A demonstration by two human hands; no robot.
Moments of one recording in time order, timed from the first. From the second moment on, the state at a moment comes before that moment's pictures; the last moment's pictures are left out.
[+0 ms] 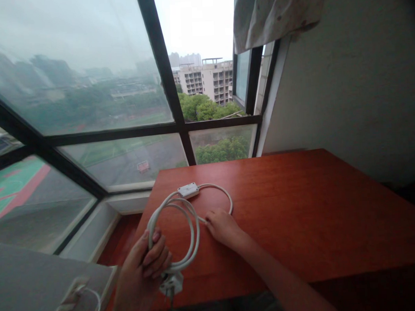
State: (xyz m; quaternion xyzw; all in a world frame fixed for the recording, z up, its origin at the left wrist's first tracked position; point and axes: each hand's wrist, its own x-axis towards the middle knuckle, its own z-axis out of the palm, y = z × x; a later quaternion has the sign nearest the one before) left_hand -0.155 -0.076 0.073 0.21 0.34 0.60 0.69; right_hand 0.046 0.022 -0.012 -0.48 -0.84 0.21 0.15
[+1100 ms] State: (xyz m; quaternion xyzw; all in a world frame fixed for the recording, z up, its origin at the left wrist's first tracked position) left_hand -0.027 -0.066 0.008 0.84 0.52 0.09 0.14; right_hand 0.115 -0.059 -0.015 -0.48 -0.47 0.54 0.50
